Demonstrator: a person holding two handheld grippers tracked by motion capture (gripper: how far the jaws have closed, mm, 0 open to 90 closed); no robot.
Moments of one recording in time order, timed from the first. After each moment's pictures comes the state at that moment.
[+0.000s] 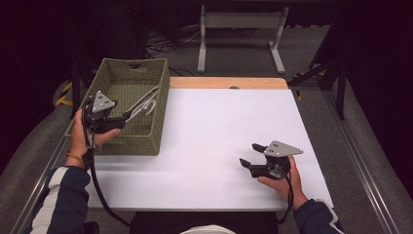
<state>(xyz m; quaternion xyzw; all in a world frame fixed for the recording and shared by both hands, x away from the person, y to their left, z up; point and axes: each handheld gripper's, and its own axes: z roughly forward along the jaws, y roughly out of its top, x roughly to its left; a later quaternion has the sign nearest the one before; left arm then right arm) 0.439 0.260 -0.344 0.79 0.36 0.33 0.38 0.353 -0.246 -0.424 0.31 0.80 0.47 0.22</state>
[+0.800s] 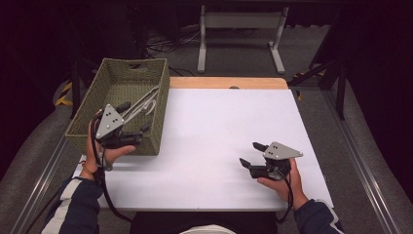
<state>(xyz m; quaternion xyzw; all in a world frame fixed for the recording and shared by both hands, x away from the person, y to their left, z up) 0.385 0.214 -0.343 0.75 0.26 0.35 0.50 0.347 -0.243 -0.419 0.29 0.80 0.46 0.25</state>
